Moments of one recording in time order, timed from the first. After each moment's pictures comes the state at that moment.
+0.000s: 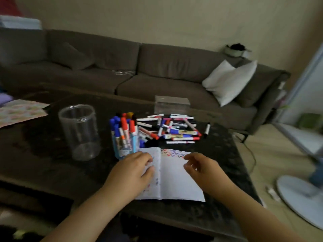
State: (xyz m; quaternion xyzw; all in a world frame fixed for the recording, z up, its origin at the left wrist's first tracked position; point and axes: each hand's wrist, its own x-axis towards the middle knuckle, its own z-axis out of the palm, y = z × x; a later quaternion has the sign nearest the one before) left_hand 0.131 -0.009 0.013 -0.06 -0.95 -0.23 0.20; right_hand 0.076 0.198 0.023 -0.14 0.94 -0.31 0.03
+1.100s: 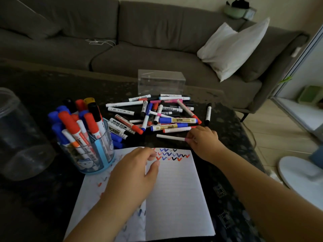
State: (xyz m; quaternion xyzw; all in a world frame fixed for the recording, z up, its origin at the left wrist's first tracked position) left_hand 0.010 0.028 -0.046 -0.01 -0.94 -0.33 0.12; right_hand -0.120 0.213 -0.046 -0.12 0.99 -0.07 0.03
